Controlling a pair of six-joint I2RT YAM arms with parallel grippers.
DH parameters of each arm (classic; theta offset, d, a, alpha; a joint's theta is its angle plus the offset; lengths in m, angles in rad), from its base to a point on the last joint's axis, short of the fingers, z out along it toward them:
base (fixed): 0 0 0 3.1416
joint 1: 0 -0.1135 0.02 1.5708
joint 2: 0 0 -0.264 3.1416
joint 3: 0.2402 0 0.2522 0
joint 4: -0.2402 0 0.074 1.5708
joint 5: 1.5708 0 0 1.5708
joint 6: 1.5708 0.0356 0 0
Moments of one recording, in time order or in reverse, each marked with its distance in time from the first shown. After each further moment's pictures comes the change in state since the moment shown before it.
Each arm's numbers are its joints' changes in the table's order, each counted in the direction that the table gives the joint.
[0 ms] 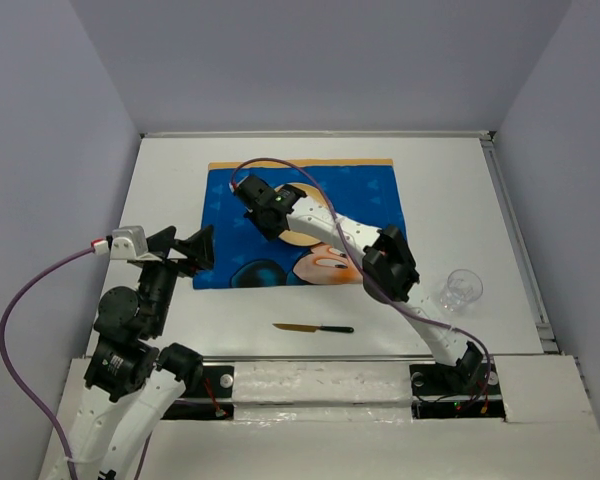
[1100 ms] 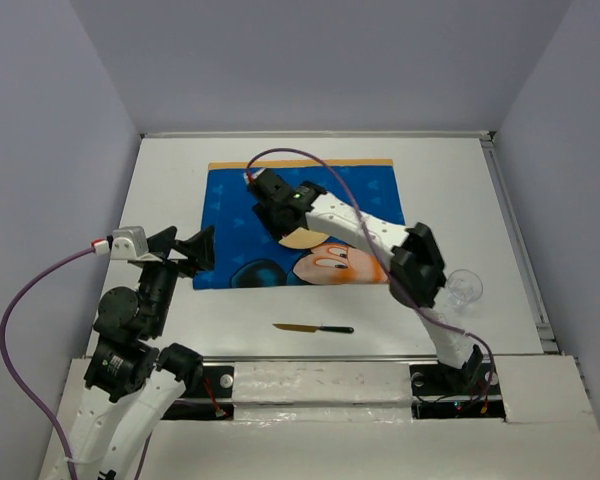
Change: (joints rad) left arm 0.000 0.001 0.000 0.000 0.009 0.000; right arm 0.010 -0.180 -0.189 0.035 0.023 0.066
